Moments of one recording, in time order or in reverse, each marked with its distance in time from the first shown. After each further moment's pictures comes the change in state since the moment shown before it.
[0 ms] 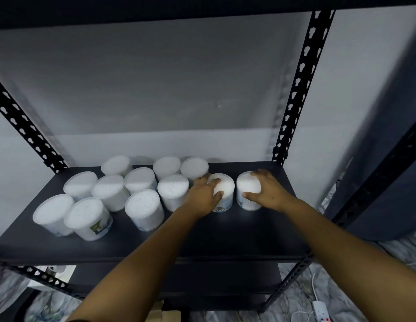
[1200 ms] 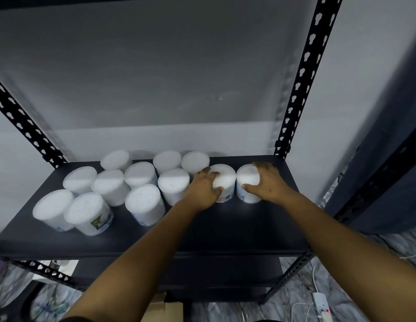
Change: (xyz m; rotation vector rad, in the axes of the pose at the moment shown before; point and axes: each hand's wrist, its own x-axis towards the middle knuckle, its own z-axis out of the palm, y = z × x) left_hand 0.001 -0.001 -0.002 -0.098 0.009 -0.028; right_hand 0.006 -0.008 0.002 -0.092 0.078 0.025
